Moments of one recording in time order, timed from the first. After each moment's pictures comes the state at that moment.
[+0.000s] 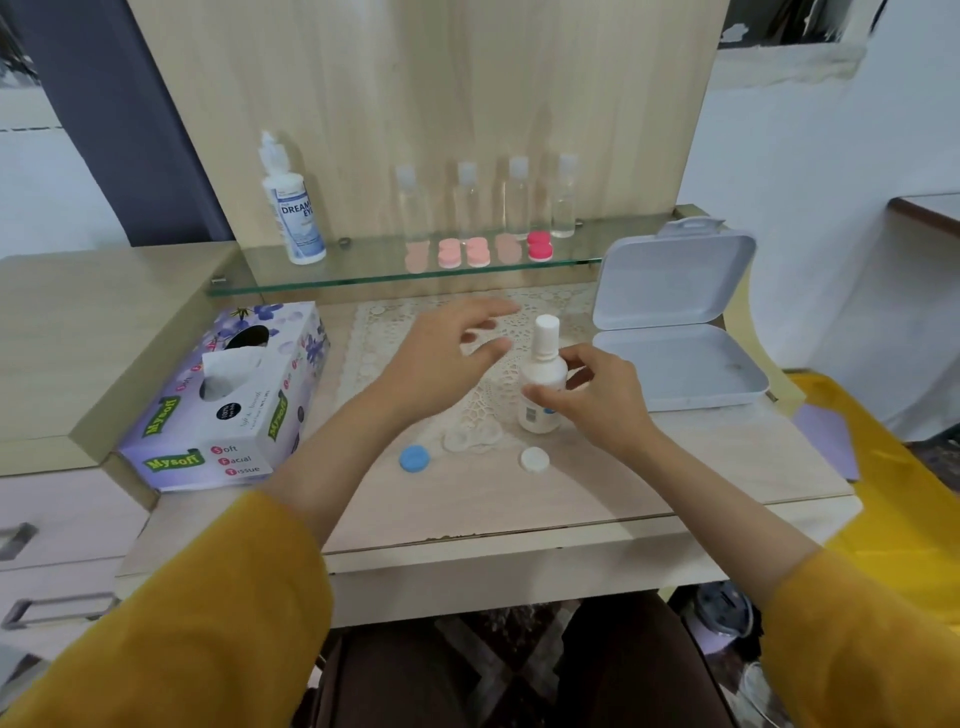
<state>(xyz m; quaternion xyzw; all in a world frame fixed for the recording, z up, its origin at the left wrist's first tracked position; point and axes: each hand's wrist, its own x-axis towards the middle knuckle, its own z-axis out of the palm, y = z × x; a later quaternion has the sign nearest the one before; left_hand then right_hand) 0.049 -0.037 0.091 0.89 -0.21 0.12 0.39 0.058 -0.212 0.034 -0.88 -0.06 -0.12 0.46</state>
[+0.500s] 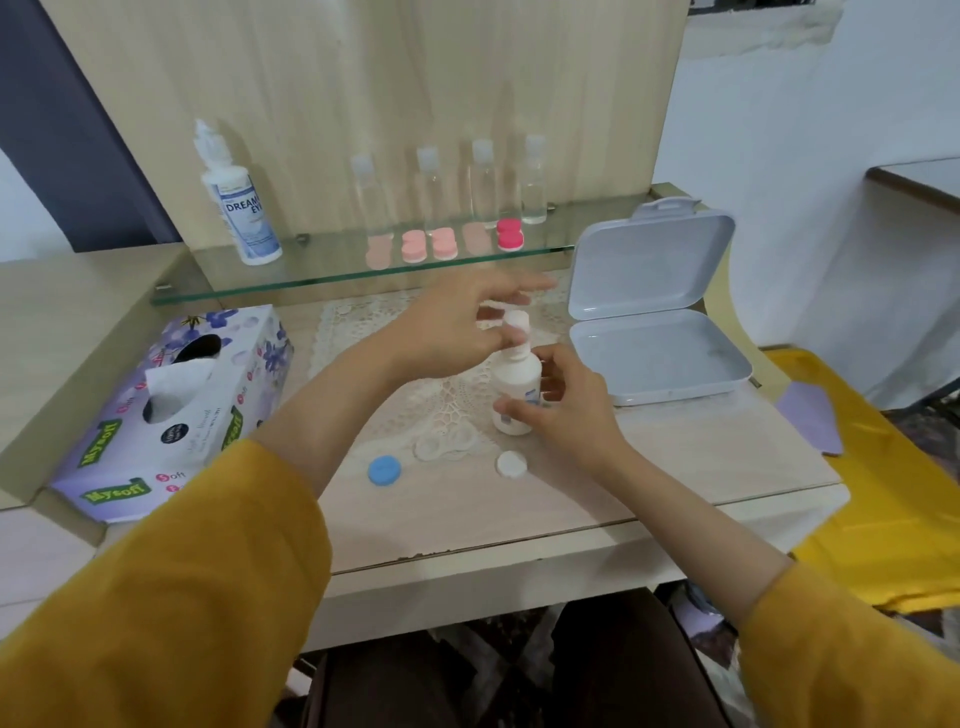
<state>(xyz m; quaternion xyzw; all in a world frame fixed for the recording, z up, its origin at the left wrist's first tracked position) 0.079 -0.069 0.115 0.89 -0.29 0.01 0.34 0.058 -0.209 0.018 -0.83 -0.08 -0.11 0.55</state>
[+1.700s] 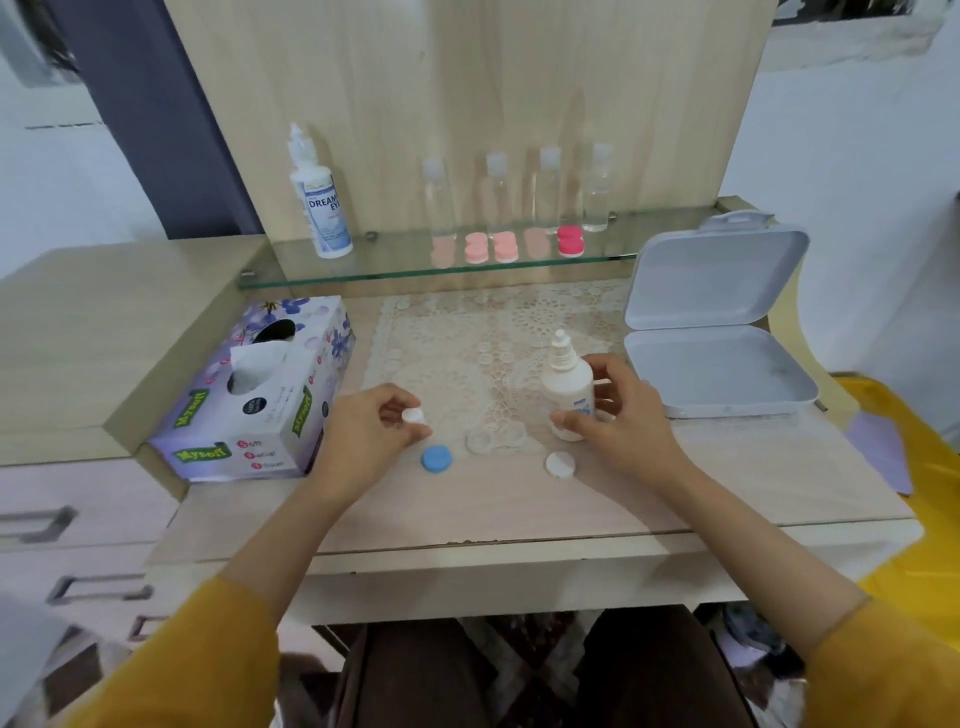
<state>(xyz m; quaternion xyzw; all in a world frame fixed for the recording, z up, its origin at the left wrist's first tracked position) 0.035 0.037 0.016 0.90 0.03 0.12 0.42 0.051 -0.214 0.016 -0.81 -0.14 -0.08 0.57</state>
